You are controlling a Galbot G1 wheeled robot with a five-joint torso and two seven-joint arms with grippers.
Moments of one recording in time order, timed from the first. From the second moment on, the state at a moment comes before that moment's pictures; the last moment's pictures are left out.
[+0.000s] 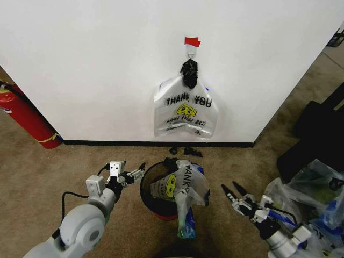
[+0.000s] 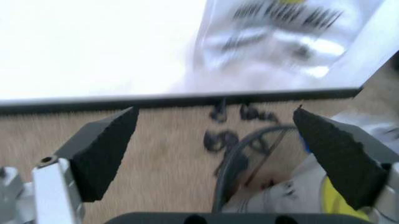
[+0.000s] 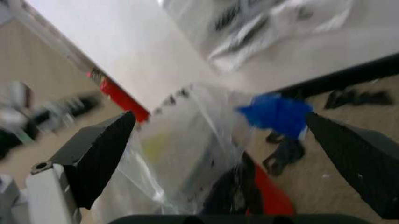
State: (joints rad) left arm 1.38 -0.85 -0.30 -2.30 -0.74 0.31 -0.37; right arm -1.61 1.04 0.51 1.83 1.04 0.04 -0.65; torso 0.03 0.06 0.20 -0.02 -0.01
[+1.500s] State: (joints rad) left arm 1.40 -0.82 -0.30 -2.44 -0.64 0.32 -0.35; right arm -1.11 1.13 0.09 1.74 1.01 -0.07 -0.56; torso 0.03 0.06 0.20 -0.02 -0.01
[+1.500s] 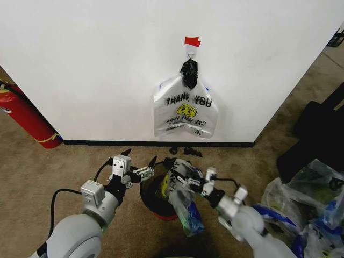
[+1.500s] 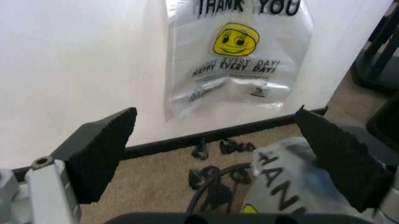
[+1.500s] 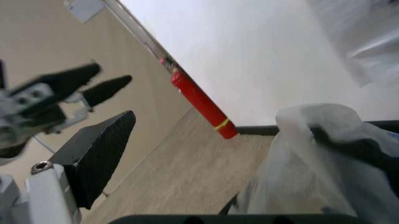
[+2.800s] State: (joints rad) left arm 1.41 -0.79 -0.24 -2.49 -0.65 0.35 -0.35; right arm -1.53 0.94 0.47 2.05 0.69 0.03 -0.52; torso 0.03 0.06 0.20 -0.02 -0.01
